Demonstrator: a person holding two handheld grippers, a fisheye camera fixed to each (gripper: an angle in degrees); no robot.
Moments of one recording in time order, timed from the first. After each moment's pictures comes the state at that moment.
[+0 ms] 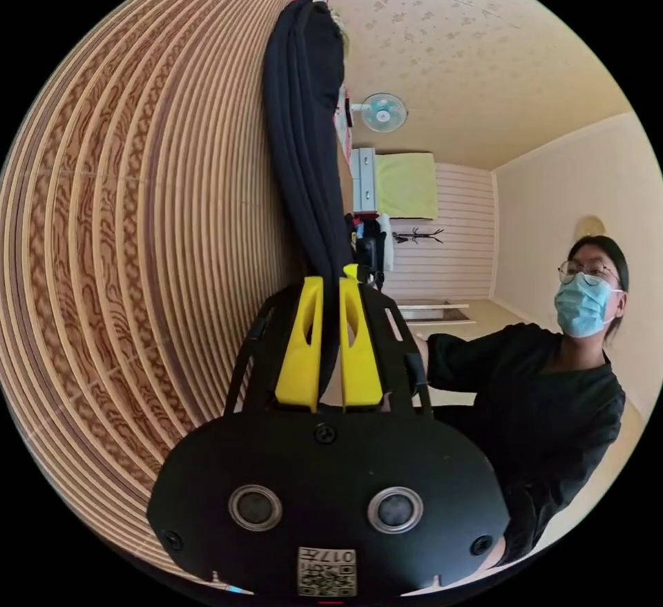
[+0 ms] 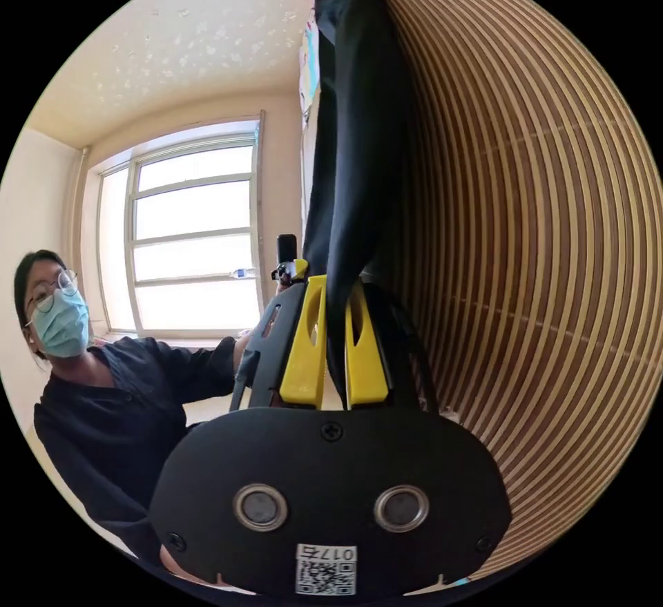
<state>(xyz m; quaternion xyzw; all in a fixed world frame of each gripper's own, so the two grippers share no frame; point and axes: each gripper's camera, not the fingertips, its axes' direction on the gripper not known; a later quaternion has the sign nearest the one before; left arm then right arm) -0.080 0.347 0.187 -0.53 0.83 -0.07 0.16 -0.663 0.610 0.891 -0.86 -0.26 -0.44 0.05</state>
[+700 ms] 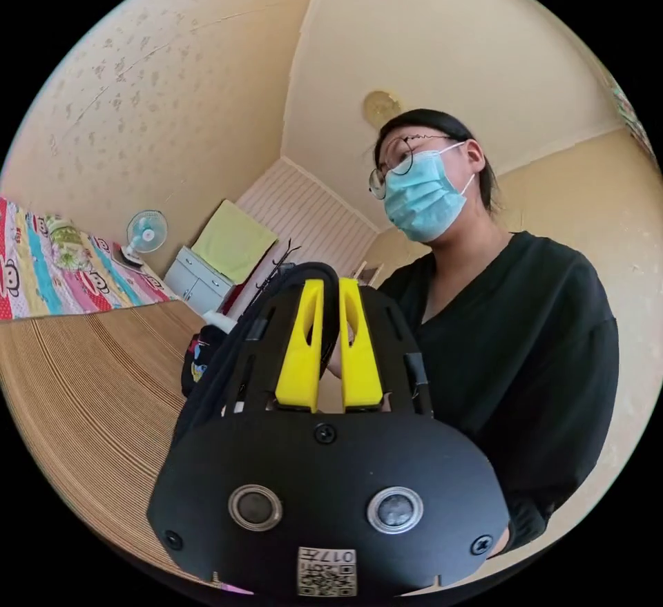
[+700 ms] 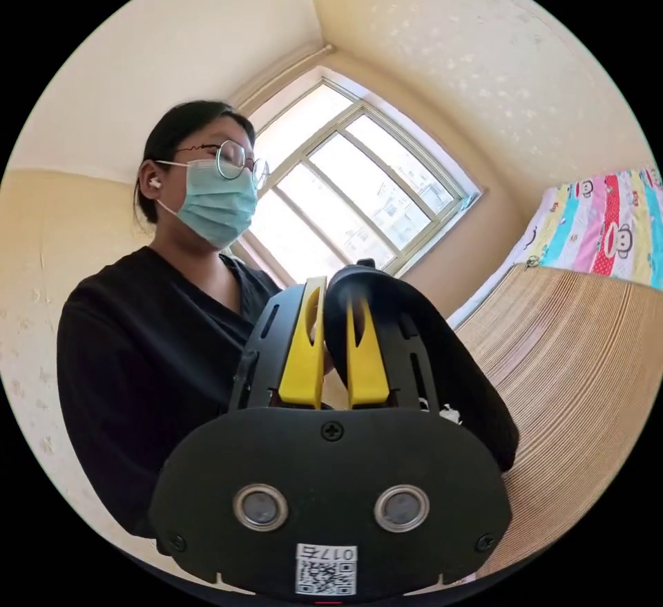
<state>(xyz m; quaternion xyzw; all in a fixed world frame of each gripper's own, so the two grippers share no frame) -0.352 -0.020 0.087 -0.09 0.98 -0.12 0.11 -0.873 0.264 0.603 -0.71 -0.61 -0.33 -0.14</state>
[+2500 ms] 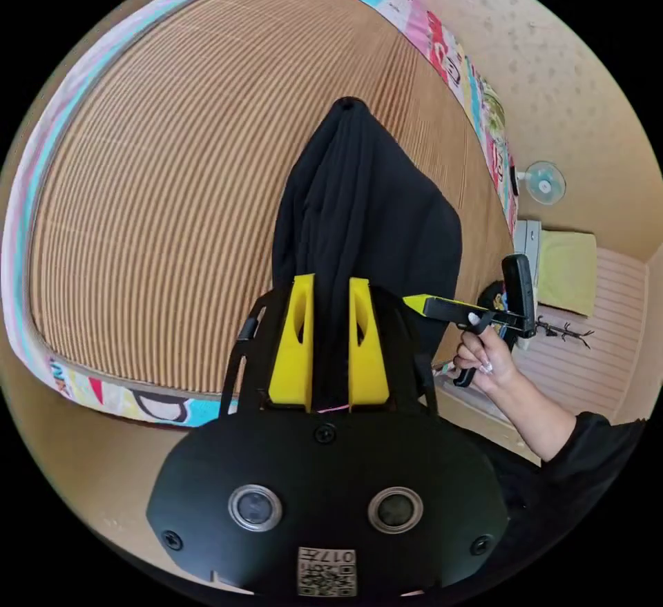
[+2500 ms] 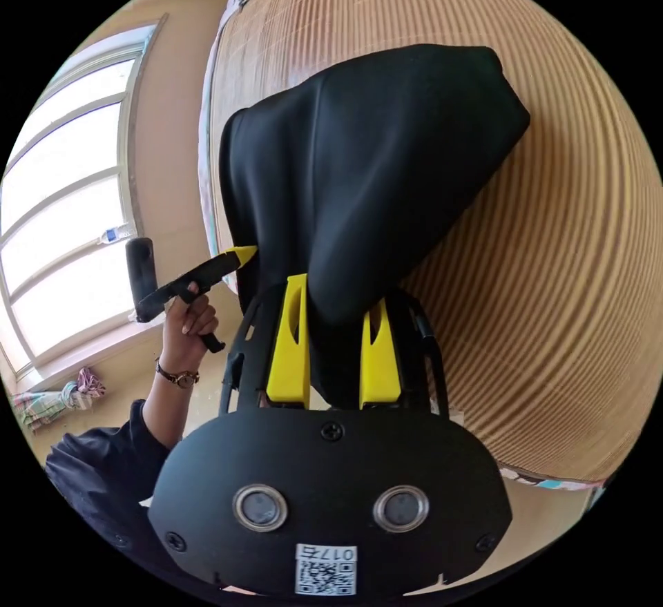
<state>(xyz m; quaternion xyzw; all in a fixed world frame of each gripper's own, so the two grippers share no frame) -0.113 0.384 0.180 -0.64 0.57 0.01 0.51 -0.522 0.835 0.618 -0.70 -0.12 -0.70 0.00</state>
